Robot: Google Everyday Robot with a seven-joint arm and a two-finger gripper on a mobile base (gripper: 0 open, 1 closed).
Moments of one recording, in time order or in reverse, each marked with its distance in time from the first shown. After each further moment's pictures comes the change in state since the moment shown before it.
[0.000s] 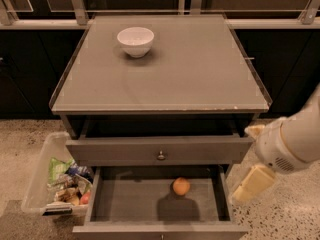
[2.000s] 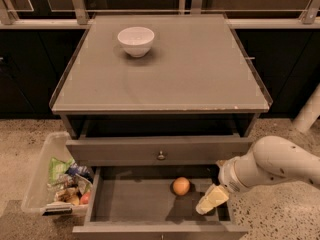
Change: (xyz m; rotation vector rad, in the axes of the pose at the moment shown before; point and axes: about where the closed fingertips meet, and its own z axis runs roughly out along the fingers) arm 0.053 -0.013 0.220 -0.132 -0.079 0.162
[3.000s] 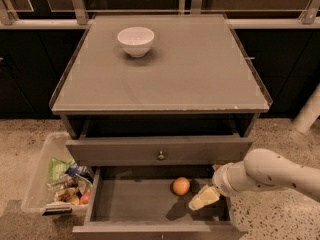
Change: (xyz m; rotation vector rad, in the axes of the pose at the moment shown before) arm 0.014 -0.029 0.056 0.042 -0.060 0.089
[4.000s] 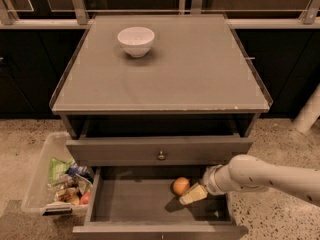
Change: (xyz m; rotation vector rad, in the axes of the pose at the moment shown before) arm 0.005 -0.029 0.064 0.059 -0.022 0.085
